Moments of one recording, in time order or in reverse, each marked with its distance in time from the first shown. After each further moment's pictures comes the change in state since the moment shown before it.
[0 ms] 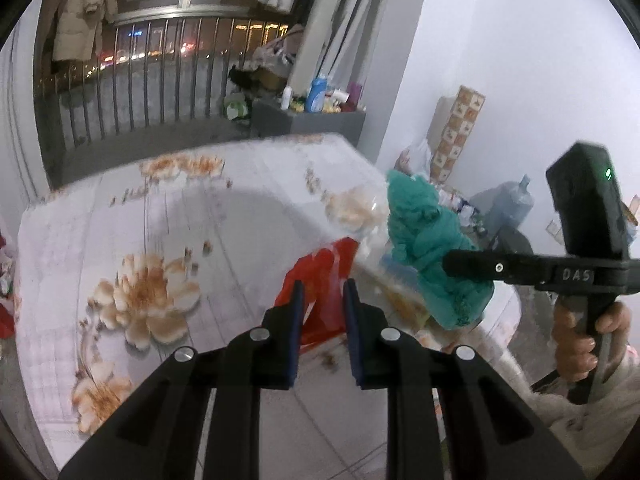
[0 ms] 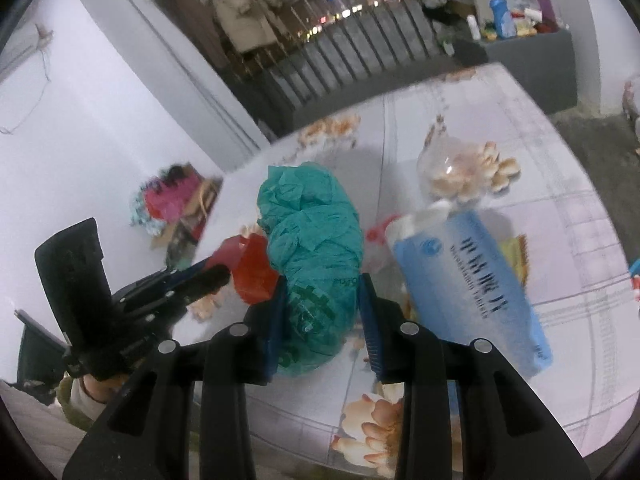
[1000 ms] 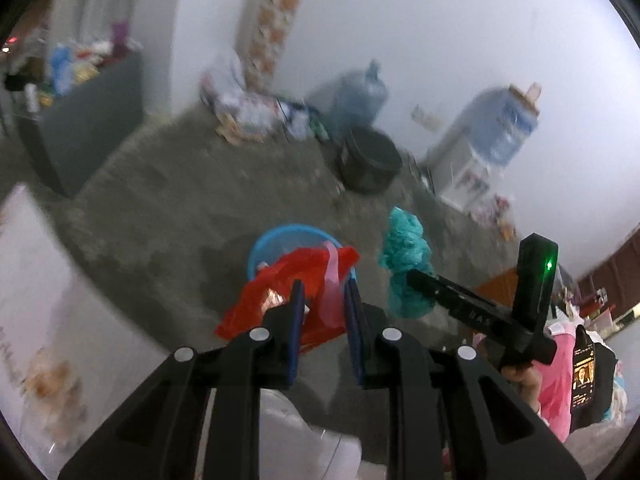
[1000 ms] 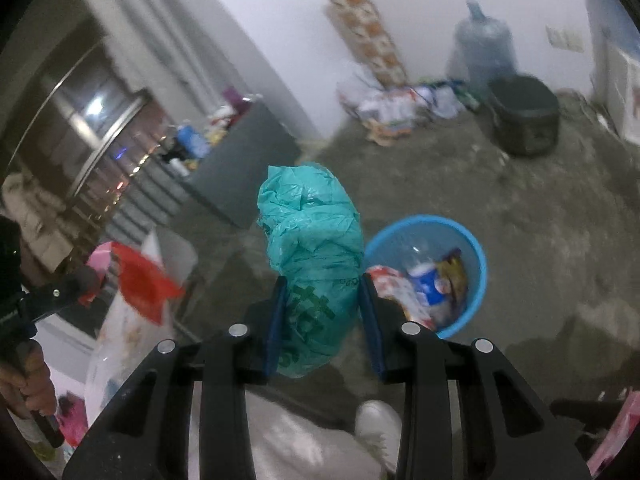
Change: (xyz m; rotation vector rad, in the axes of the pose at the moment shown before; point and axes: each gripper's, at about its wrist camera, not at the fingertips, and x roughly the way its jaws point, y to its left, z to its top) left arm 0.259 -0.322 0.130 0.362 0.450 -0.518; right arm -0.187 -0.288 -0.074 0.671 -0.415 -0.603
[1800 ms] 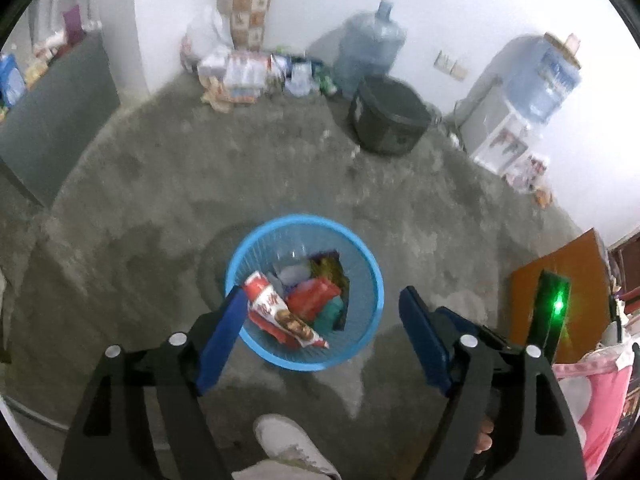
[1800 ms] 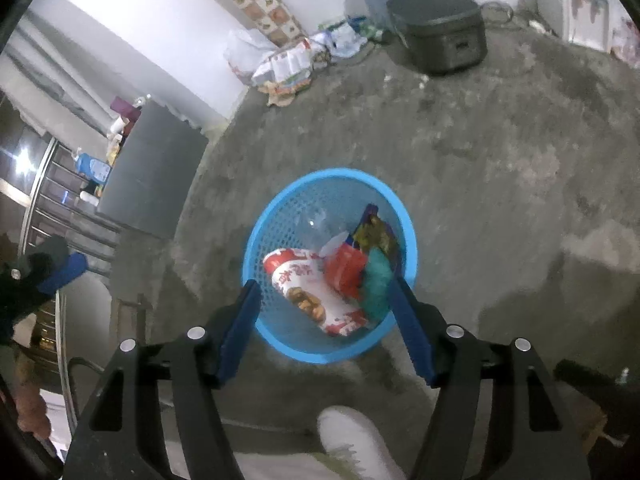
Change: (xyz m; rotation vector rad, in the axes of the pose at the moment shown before) left arm 0.169 -0.009 0.054 0.058 0.098 0.085; right arm 0.055 -0.090 -0.002 0.206 0.065 -0.173
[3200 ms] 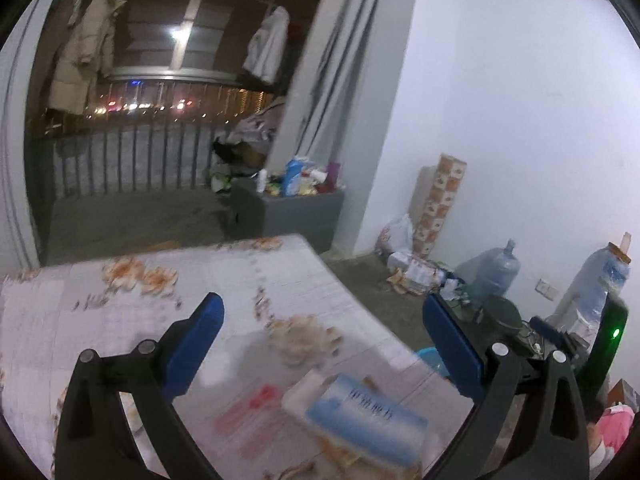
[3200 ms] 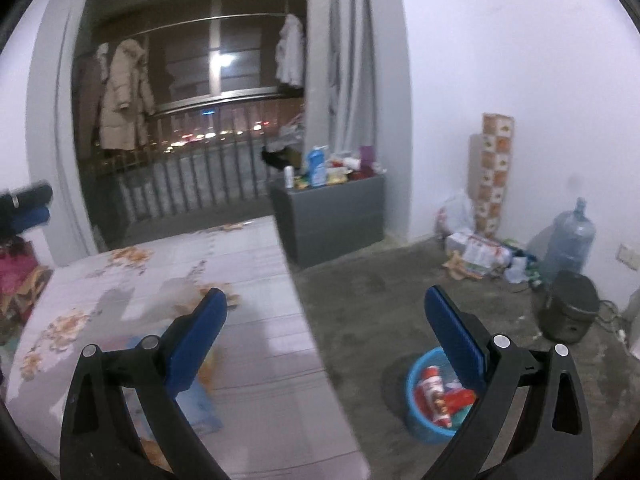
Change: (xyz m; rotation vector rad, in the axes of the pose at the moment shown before) left arm -0.400 0.103 -0.331 -0.419 -0.756 0.460; right arm -0.179 0.235 -0.158 -0.853 -0.412 0.338
